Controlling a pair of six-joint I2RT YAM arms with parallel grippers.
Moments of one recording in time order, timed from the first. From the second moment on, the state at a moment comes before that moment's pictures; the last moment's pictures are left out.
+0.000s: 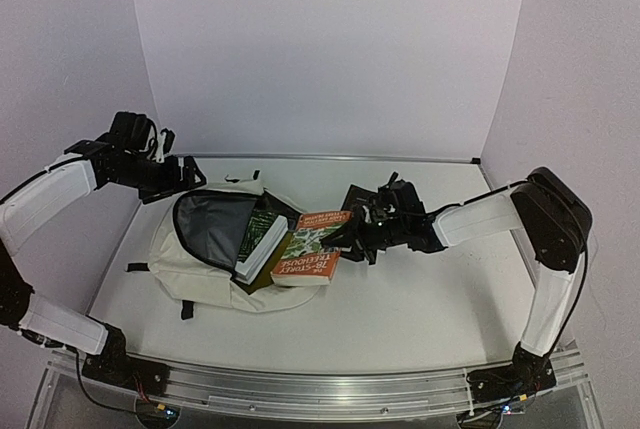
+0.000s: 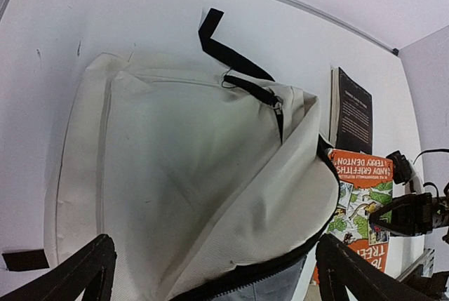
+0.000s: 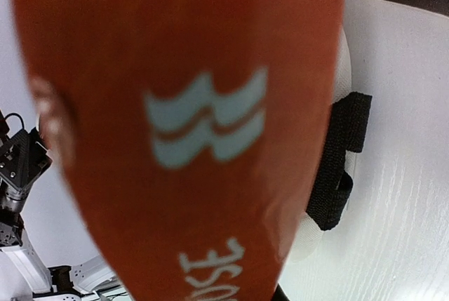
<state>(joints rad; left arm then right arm) -0.26 1.29 1.15 -0.65 0.21 -0.39 0.69 1.91 1.02 0.29 -0.63 1.25</state>
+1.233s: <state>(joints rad) -0.23 1.32 1.00 -0.49 0.57 -0.45 0.80 2.15 1.35 0.19 -0.53 1.20</state>
